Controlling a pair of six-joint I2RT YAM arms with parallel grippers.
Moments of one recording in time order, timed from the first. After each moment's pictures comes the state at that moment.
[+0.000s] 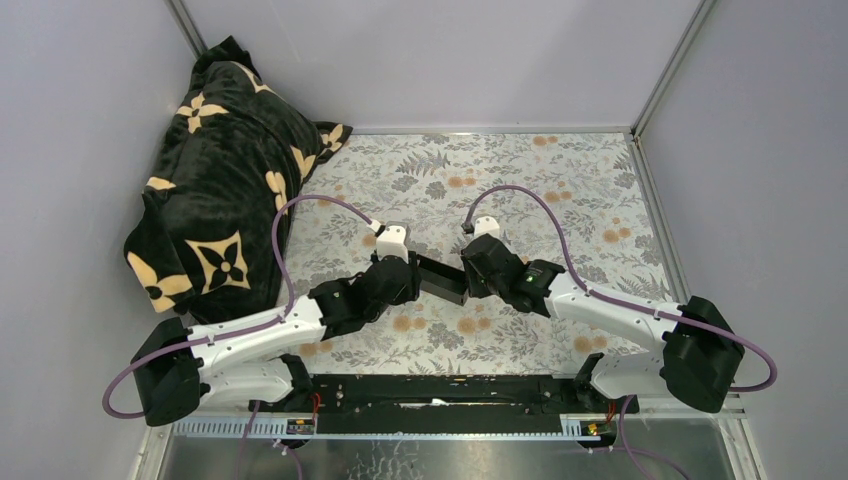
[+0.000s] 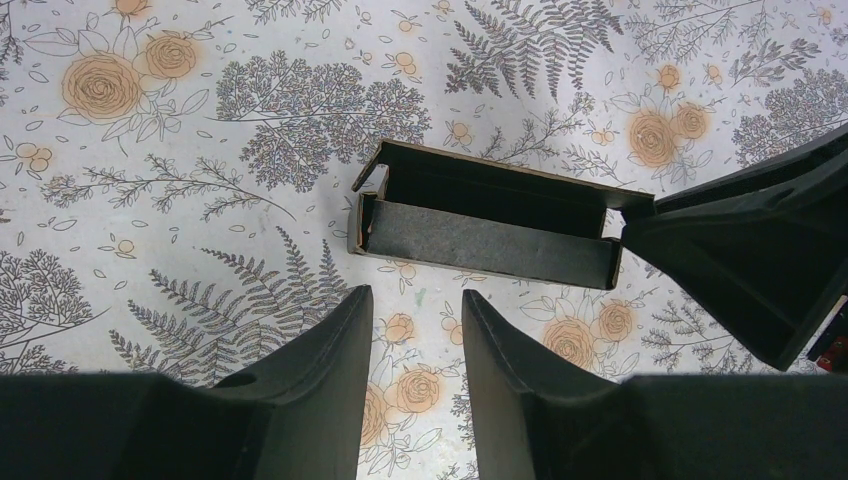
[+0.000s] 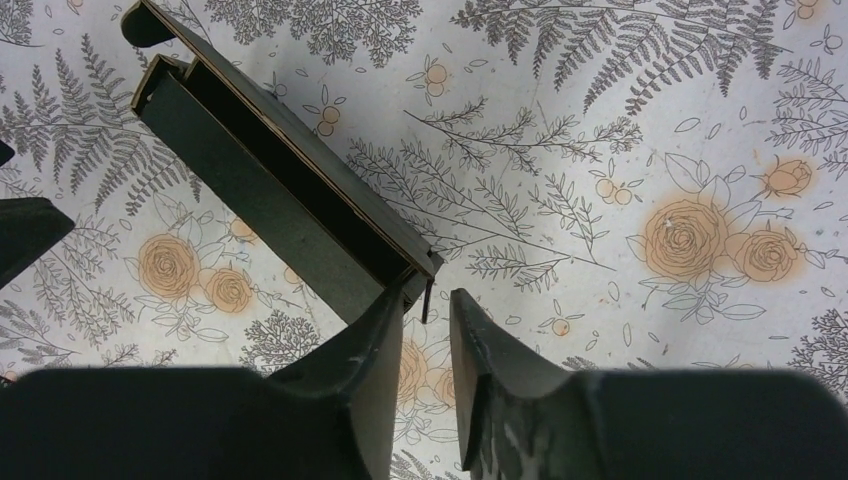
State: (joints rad) left arm -1.01 1.13 0.69 -0.20 -0.48 -0.63; right arm 0.91 1.29 0.81 -0.36 0.29 0.49
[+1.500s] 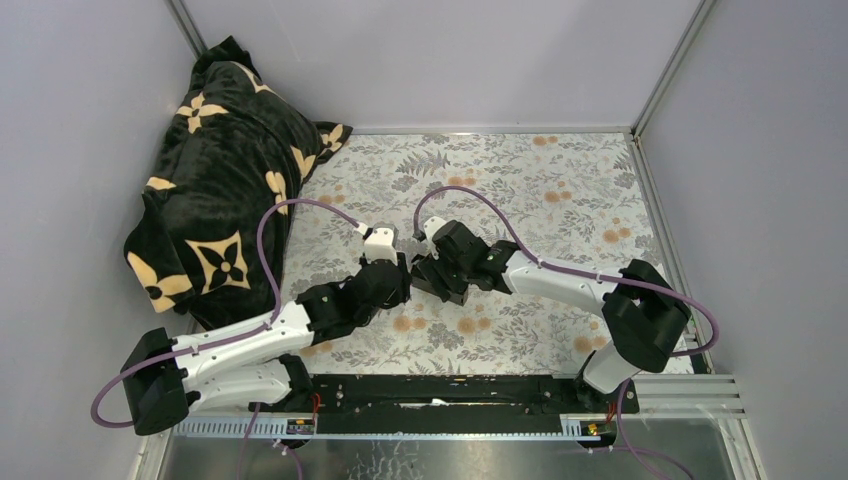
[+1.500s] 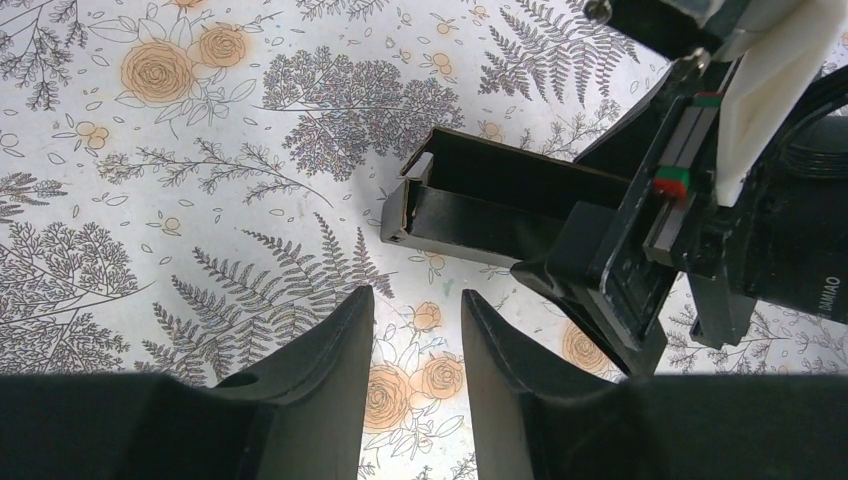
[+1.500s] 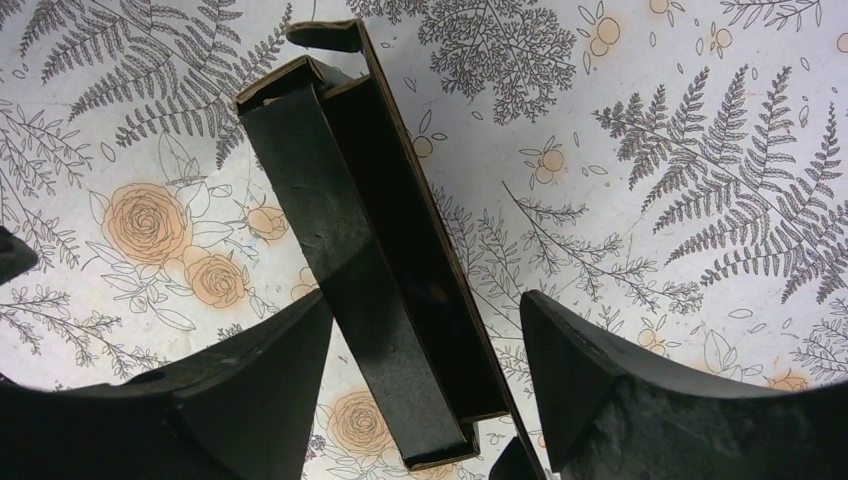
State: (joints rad) left arm -1.01 1.05 0.66 -0.26 -0.53 -0.65; right arm 0.91 1.59 1.01 -0.35 0.09 0.08
